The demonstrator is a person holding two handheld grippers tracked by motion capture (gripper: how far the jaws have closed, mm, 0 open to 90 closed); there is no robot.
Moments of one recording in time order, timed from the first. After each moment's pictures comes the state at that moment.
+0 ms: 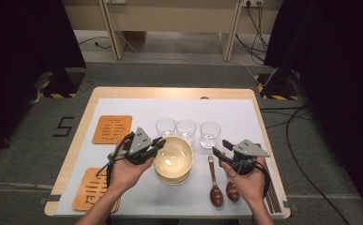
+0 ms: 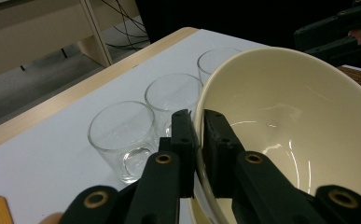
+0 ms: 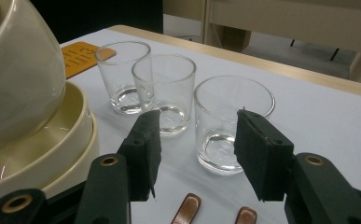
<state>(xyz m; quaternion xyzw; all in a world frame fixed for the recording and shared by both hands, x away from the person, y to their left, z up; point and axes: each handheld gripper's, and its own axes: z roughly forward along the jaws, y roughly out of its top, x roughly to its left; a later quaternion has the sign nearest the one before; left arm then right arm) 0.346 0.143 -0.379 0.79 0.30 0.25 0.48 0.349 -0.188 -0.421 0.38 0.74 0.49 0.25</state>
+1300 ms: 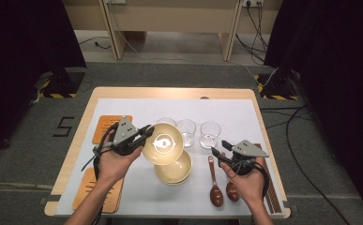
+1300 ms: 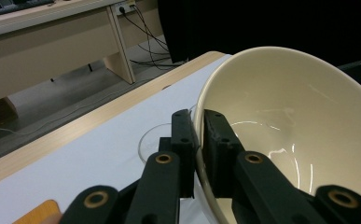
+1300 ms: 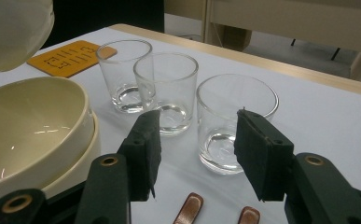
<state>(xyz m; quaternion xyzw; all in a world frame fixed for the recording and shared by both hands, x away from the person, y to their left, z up) 0.354 0.171 -0.352 0.75 0.32 0.29 0.49 0.348 -0.186 -0.423 0.39 0.74 0.49 0.25</state>
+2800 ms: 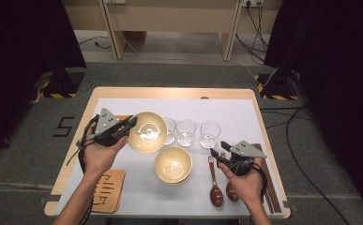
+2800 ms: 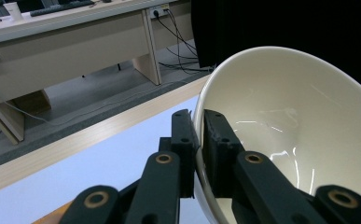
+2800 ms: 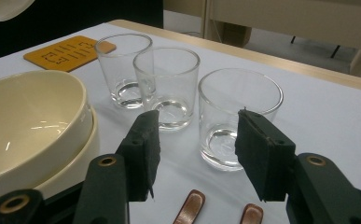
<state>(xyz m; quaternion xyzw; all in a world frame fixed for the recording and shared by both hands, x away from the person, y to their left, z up) 0.369 0.212 -0.345 0.72 0.37 0.32 0.49 0.349 -0.184 -0.427 0.39 0.75 0.48 0.25</state>
